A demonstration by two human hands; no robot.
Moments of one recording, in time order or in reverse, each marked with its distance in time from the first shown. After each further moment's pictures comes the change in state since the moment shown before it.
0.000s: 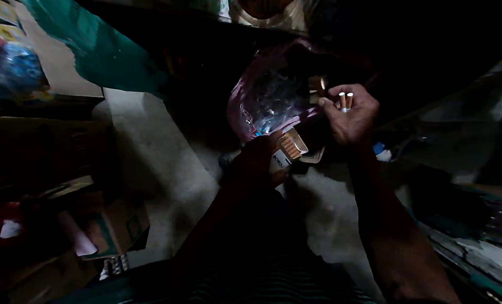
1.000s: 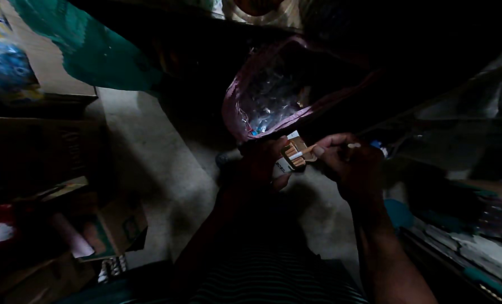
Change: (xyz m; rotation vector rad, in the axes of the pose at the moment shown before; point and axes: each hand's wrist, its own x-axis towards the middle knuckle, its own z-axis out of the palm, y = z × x) left_hand -0.006 -0.002 0.027 -0.016 0.141 0.147; right_hand -0.082 -0.044 -0.034 0.238 -0.195 0.128
